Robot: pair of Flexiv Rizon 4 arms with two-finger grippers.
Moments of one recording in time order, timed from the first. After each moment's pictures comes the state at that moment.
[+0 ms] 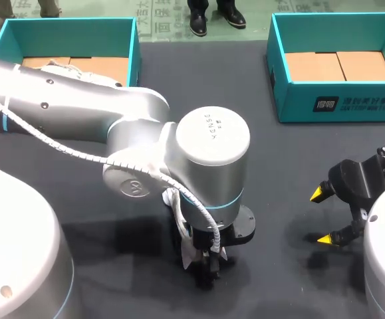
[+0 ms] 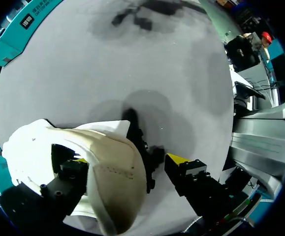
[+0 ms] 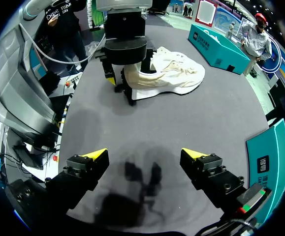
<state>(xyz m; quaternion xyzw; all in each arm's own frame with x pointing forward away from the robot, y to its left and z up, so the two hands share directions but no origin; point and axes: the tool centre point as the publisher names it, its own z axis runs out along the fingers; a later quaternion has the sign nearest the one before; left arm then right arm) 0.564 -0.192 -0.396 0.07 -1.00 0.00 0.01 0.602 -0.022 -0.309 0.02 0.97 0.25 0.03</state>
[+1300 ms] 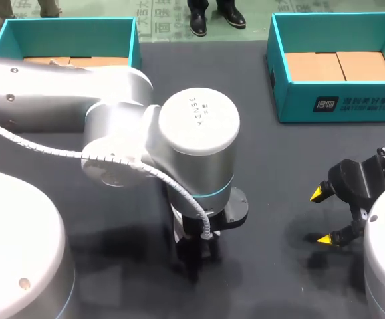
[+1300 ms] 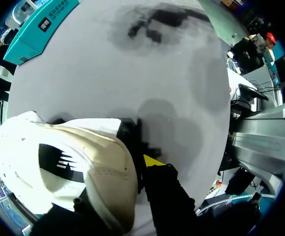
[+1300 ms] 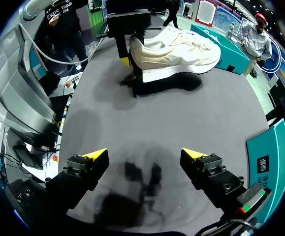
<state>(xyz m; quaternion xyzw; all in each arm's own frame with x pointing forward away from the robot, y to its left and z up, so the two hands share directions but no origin) 0.582 -0.175 -0.342 0.08 -1.00 0.01 -0.03 0.602 -0.022 -0.309 0.02 0.97 0.25 0.03</state>
